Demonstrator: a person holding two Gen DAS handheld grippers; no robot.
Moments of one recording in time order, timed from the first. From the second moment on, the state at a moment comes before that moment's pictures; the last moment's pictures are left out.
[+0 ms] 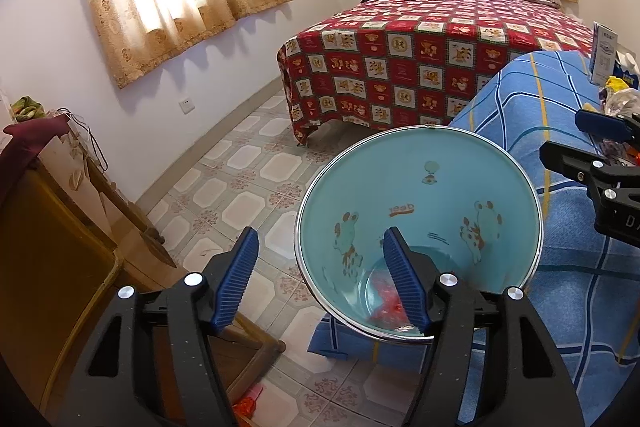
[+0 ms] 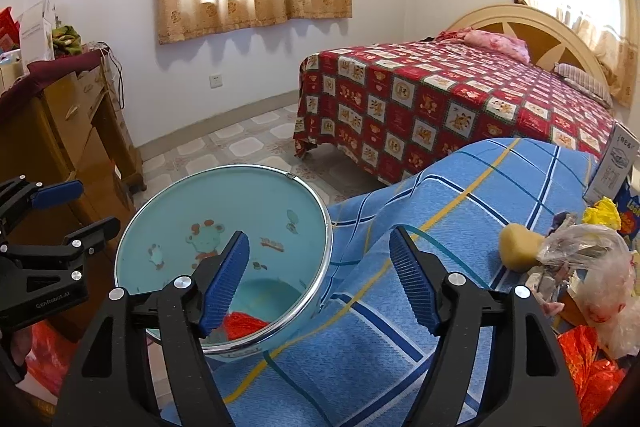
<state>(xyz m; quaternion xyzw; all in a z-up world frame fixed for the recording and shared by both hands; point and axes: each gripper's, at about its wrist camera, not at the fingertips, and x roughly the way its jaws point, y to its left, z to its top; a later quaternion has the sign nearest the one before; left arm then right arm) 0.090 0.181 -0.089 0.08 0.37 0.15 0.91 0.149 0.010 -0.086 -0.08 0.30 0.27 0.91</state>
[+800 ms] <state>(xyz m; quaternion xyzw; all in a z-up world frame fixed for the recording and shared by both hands) 0.099 0.065 -0.099 0.12 0.38 0.03 0.92 0.071 -0.185 -0.064 -0.04 0.27 0.09 0.96</state>
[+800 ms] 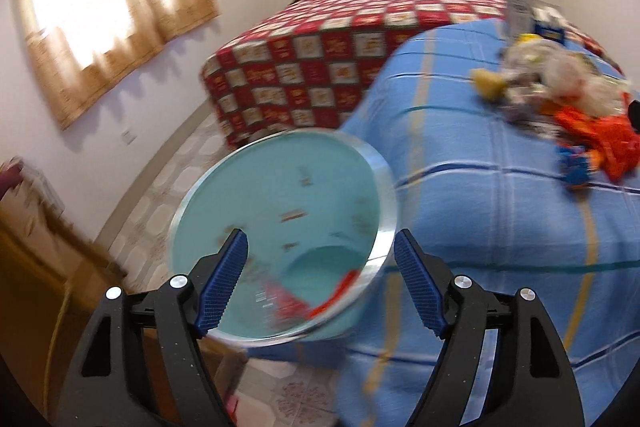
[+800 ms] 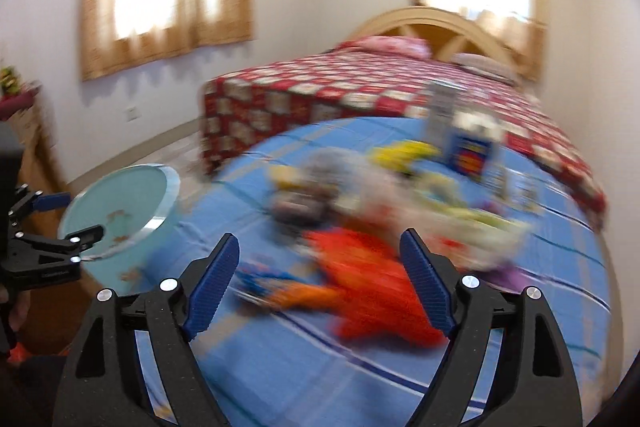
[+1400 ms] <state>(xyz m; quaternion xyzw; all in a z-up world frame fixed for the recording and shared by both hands) 0.113 -0.086 -0.104 0.14 0.37 -0.10 0.91 0.045 -0.320 -0.105 0.05 0.29 -0.05 0.96</state>
